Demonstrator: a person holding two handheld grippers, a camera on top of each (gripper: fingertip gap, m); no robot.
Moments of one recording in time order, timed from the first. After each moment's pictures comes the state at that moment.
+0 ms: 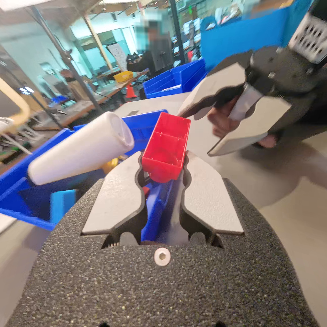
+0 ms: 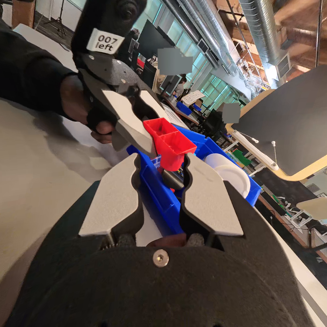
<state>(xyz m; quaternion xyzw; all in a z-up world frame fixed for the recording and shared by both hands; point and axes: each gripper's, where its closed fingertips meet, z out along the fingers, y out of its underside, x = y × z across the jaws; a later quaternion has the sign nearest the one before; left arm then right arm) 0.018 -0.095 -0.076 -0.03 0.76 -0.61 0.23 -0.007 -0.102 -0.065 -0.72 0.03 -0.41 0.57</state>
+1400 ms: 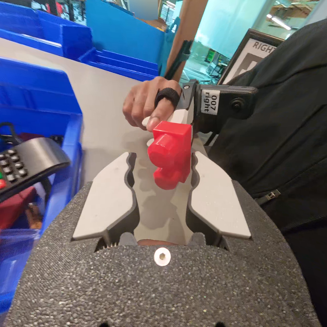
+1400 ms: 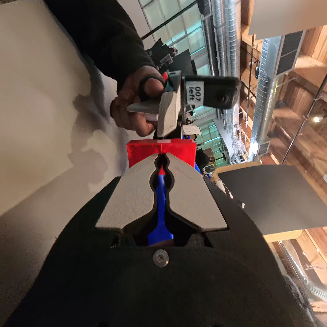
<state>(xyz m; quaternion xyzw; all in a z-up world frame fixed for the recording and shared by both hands) -0.053 -0.095 -0.094 -0.01 0.78 -0.60 -0.19 -0.049 -0.077 -0.088 -0.69 -0.22 -0.50 0.47</state>
